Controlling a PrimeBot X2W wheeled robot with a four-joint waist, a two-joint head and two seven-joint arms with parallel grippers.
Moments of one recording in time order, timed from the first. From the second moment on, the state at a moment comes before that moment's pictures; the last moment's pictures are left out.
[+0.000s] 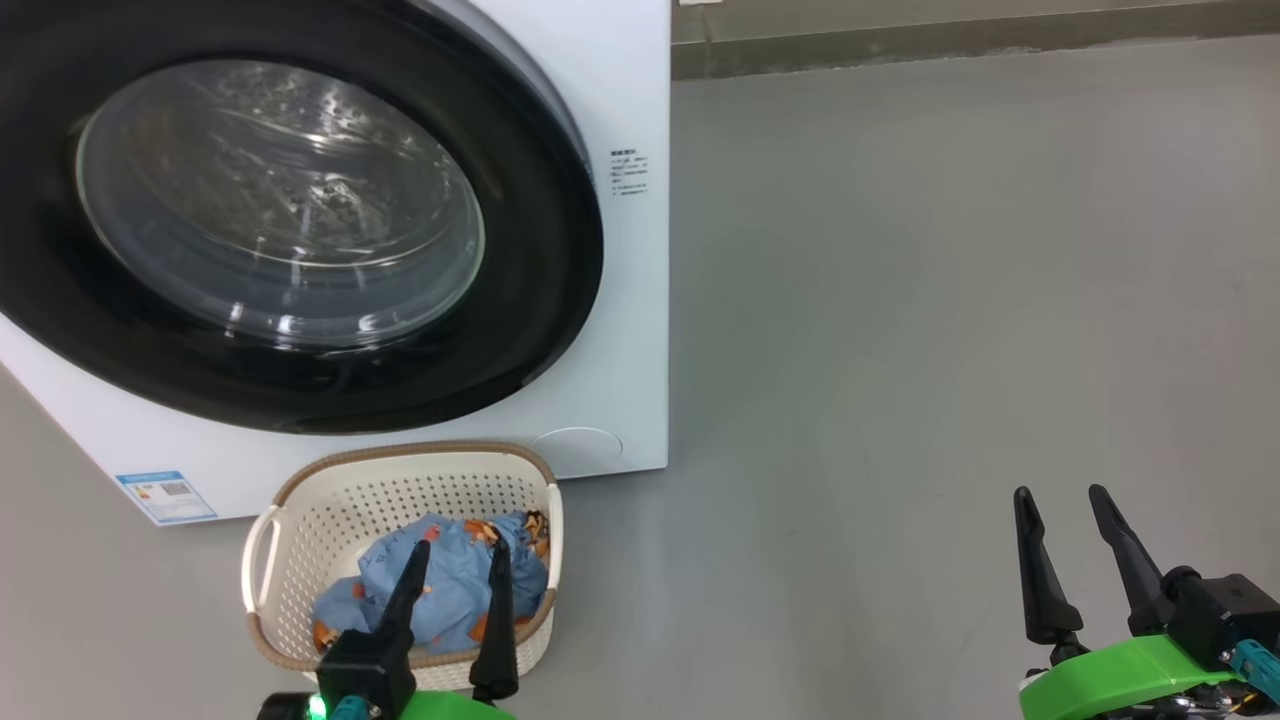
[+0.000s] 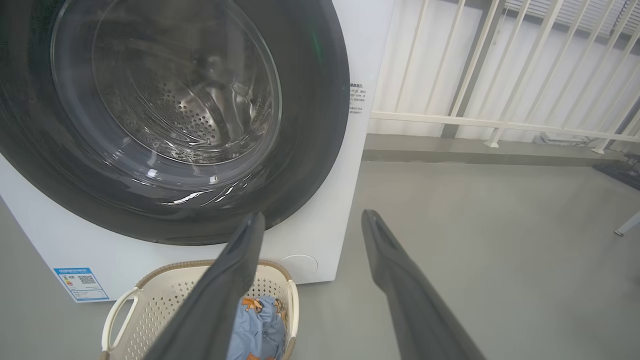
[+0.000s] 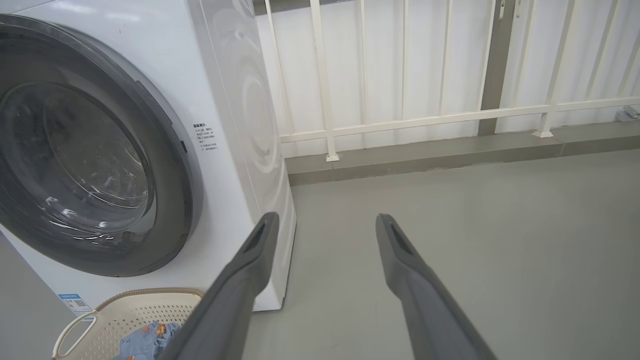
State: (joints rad) left arm -0.05 0.04 -0.37 0.16 -0.31 0.22 -0.26; right arm -0.02 -0.04 -0.13 0.14 0.18 0.13 -0.24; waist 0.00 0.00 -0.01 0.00
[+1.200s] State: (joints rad) left arm -0.05 0.05 -0.37 0.16 -0.30 0.23 -0.26; right arm -0.02 -0.04 -0.12 0.14 0.18 0.13 -0.24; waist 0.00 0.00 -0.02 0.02
